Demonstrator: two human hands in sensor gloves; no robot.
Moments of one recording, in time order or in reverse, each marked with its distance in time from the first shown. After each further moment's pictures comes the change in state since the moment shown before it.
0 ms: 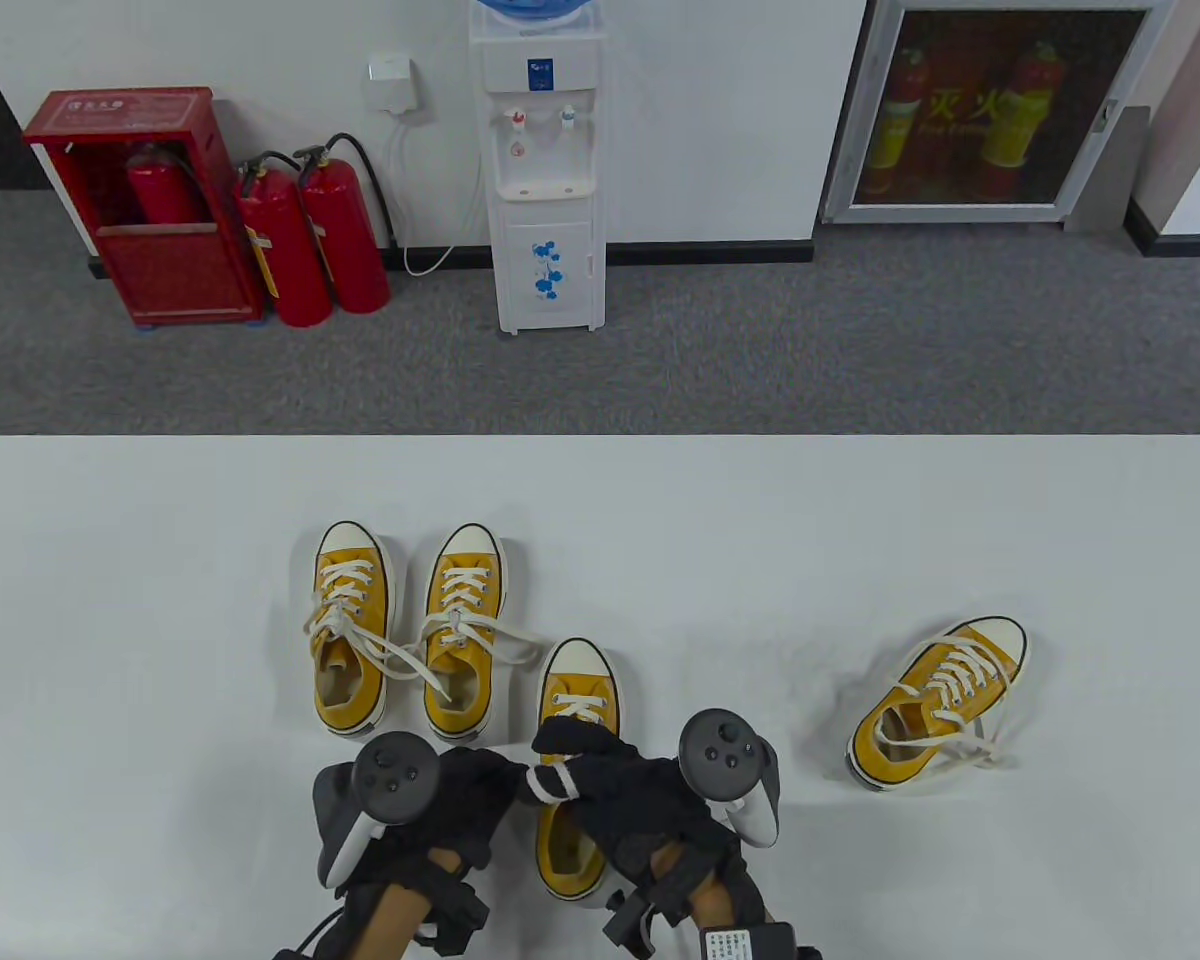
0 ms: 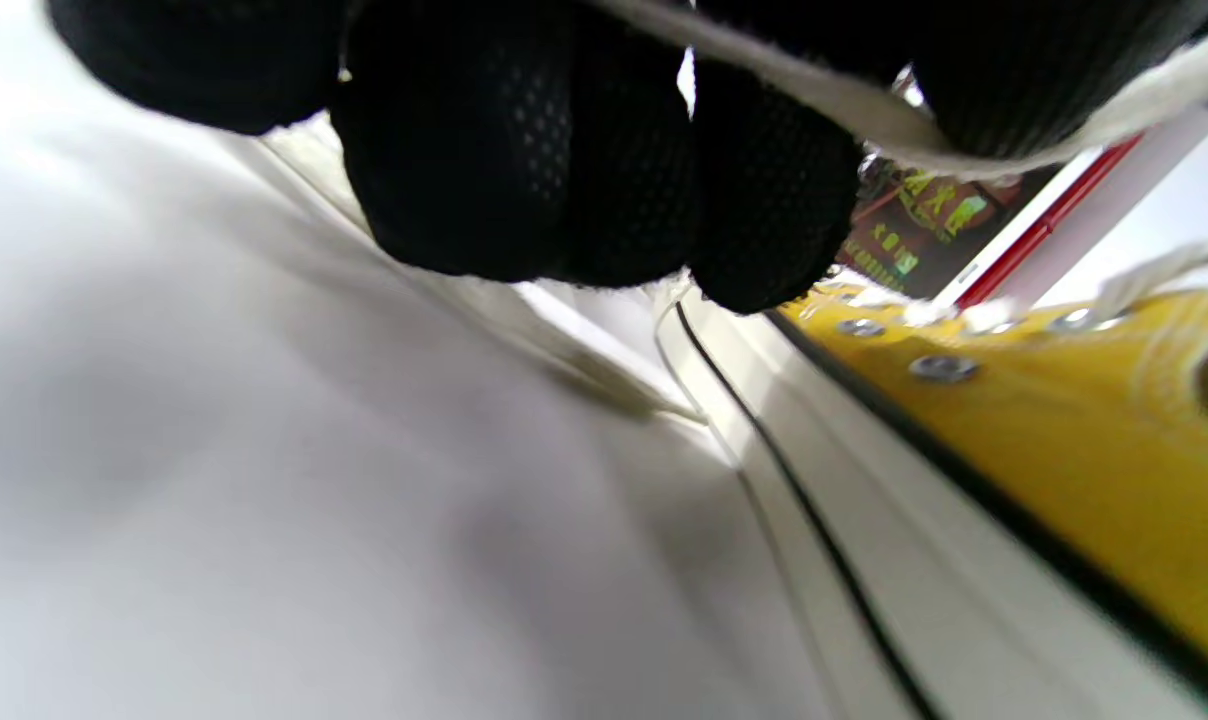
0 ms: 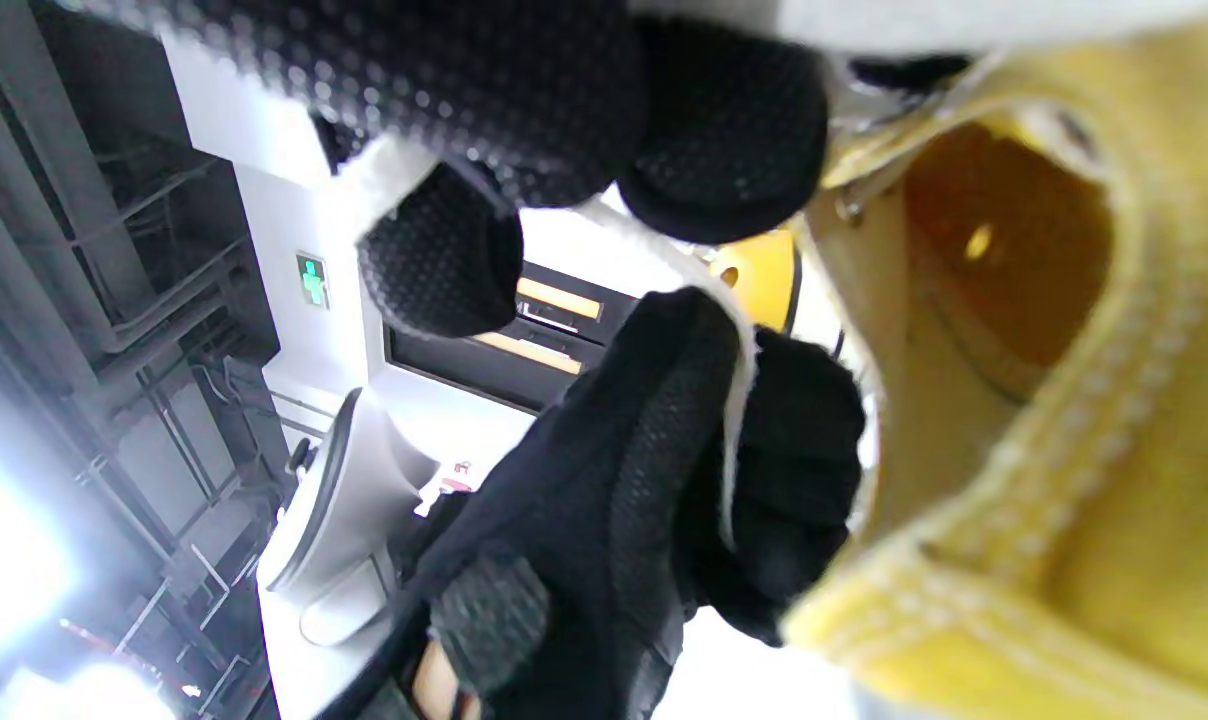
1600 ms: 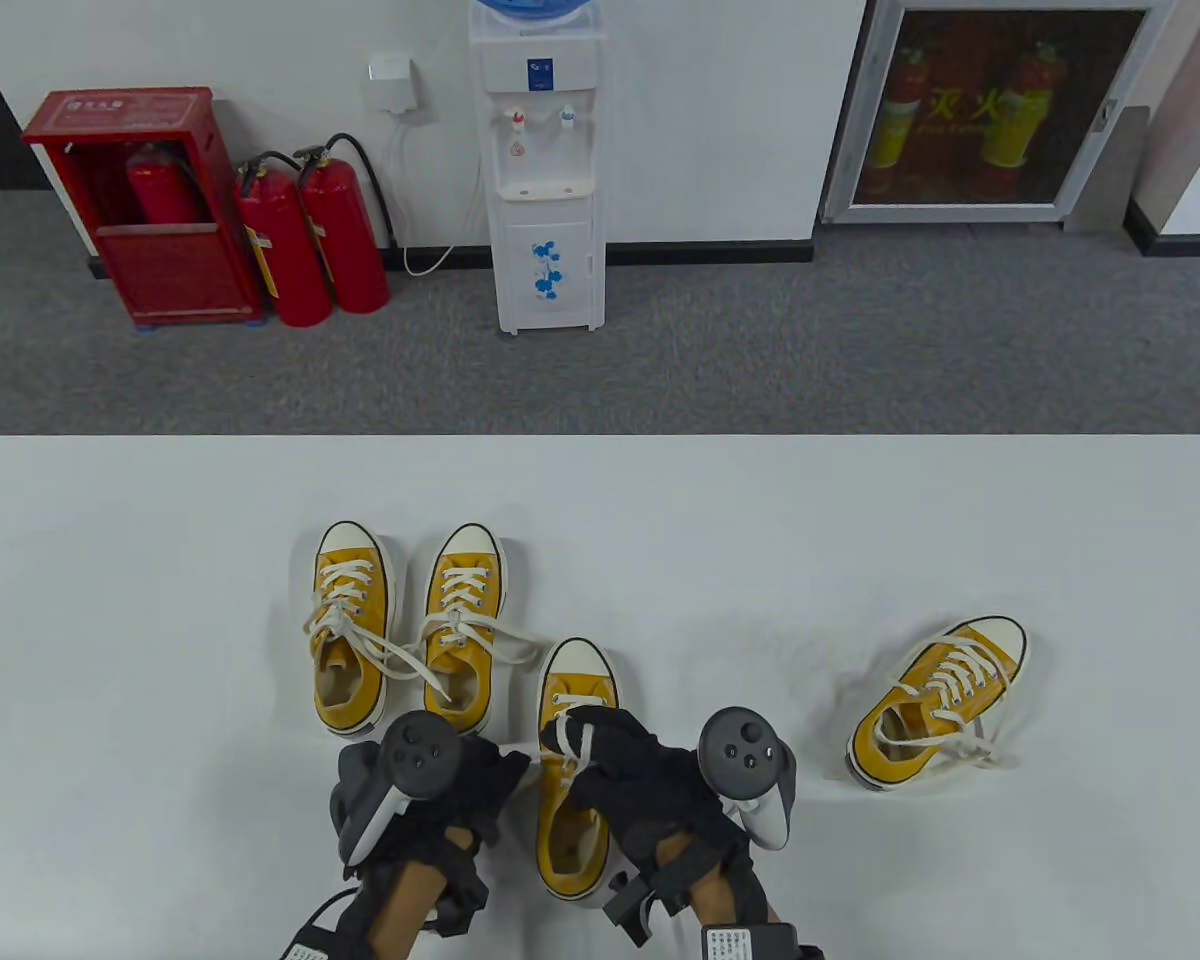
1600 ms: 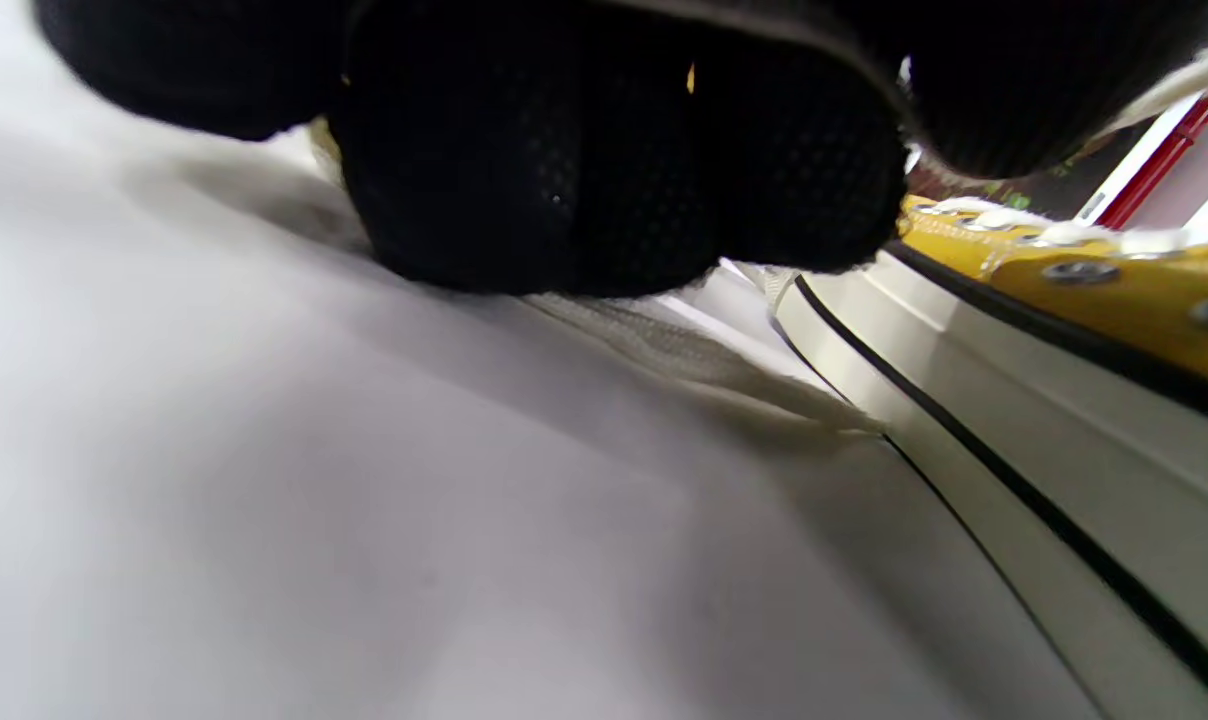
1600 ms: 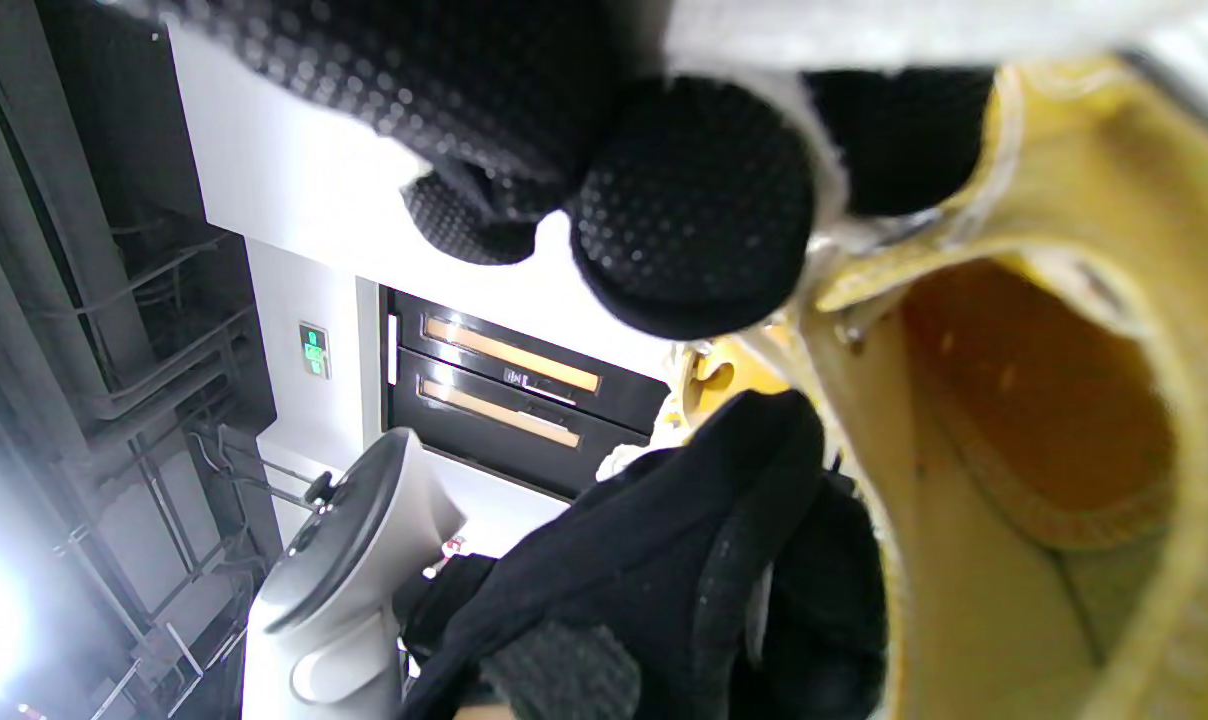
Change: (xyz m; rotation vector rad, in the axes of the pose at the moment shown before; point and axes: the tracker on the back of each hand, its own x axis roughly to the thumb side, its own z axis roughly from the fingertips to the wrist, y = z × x) left_hand 0.003 -0.005 -0.019 -0.008 0.125 -0.133; right_hand 0.000 -0.012 0.003 -0.121 -0.009 0.019
